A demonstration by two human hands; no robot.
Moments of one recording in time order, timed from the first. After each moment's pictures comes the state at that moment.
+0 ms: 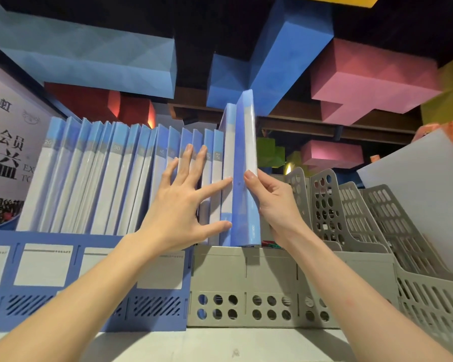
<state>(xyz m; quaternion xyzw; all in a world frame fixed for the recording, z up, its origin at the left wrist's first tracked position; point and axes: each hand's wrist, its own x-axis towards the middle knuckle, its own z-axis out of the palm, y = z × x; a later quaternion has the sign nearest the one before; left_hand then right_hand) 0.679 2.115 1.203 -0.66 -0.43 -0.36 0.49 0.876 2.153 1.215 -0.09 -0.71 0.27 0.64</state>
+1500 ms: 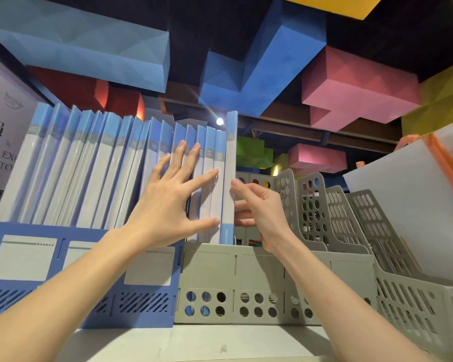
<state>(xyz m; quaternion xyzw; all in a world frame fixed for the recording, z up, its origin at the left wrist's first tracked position) 0.674 2.116 1.203 -0.68 -0.41 -0.39 0.47 0.874 2.147 1.206 -0.18 -0.69 0.32 0.63</state>
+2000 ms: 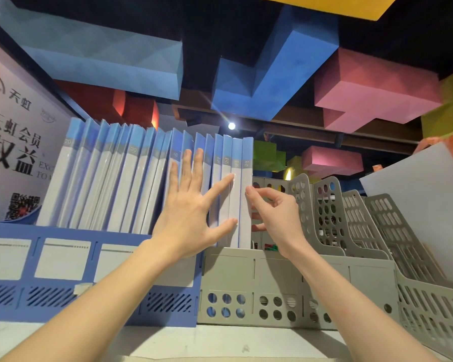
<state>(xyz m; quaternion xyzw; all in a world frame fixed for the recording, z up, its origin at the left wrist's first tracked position) 0.679 2.112 1.191 -0.62 -0.47 -0.39 0.49 0.866 2.145 1.203 -0.18 -0.69 0.23 0.67</state>
